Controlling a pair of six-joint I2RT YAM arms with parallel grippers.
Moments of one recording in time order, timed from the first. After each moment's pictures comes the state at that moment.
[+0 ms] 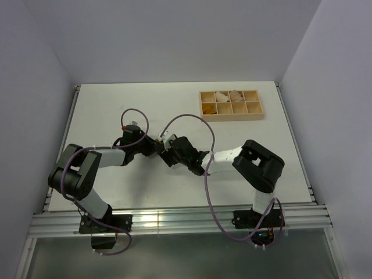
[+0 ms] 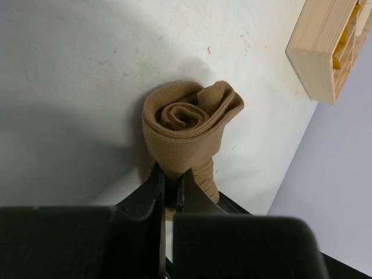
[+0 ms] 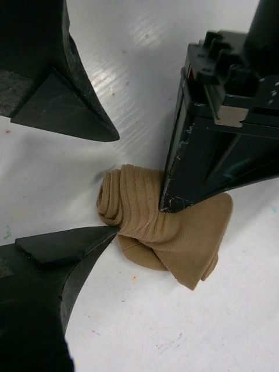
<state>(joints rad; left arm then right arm) -0.38 1.63 0.62 0.34 0.23 -1.16 0.95 1.79 0.86 0.45 0.13 -0.04</state>
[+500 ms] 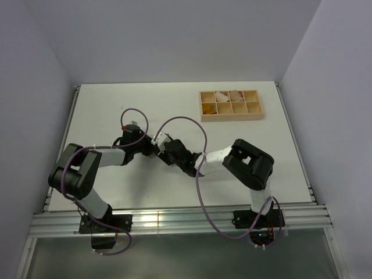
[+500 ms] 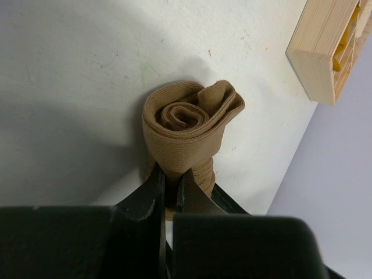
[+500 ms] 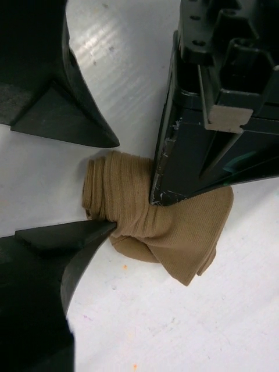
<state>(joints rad) -0.38 1.64 0.63 0.33 0.23 -1.16 0.98 1.90 0.92 0.47 0.25 -0.13</state>
